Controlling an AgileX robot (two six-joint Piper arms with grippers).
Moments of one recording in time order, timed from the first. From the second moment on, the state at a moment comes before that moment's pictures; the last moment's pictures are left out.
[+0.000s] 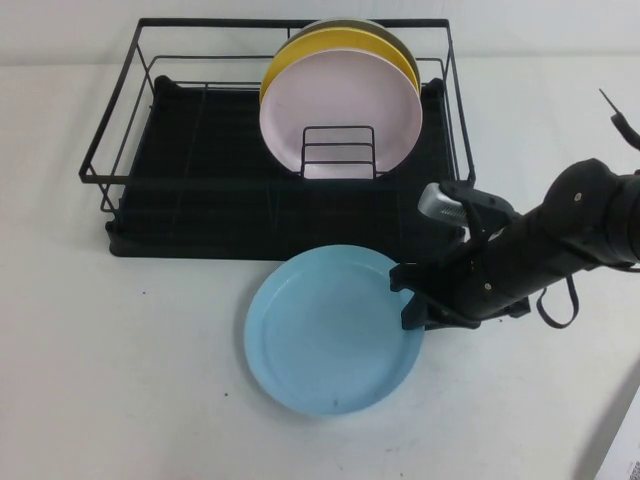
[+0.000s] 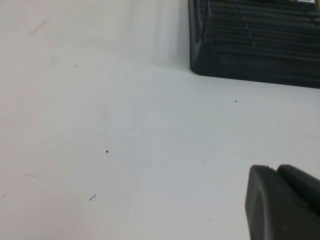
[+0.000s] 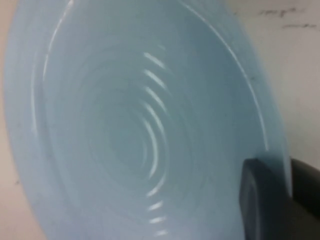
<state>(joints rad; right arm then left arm) 0.45 1.83 -1.12 0.71 0.62 -0.17 -0.08 -0.01 0.02 0.05 0.35 -0.06</state>
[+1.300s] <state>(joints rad) 0.43 1.10 -0.94 0.45 0.86 -0.21 -0.08 -0.01 0.02 0.05 0.35 -0.06</state>
